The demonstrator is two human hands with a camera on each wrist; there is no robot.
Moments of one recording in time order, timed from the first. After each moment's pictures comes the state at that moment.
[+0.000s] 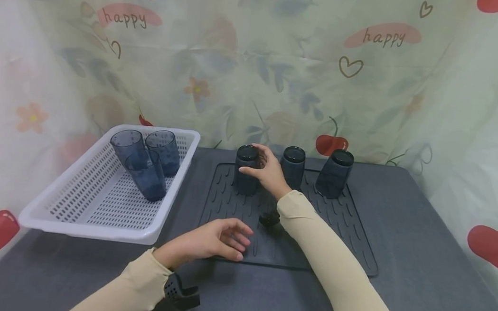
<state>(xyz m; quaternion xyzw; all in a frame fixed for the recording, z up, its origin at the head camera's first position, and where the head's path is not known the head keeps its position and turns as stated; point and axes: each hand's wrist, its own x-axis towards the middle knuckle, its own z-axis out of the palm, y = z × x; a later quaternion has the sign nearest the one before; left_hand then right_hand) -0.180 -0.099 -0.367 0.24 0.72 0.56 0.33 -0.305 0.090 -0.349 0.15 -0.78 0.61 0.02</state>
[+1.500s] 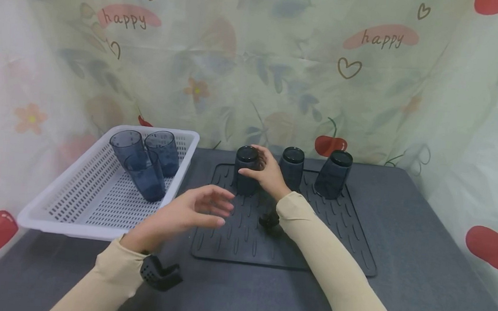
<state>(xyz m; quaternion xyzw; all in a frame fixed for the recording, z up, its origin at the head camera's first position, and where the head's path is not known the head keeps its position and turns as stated) -0.184 -0.136 -0.312 0.28 0.75 0.56 0.20 -0.302 0.091 -0.351 0.15 -0.78 0.60 0.02</state>
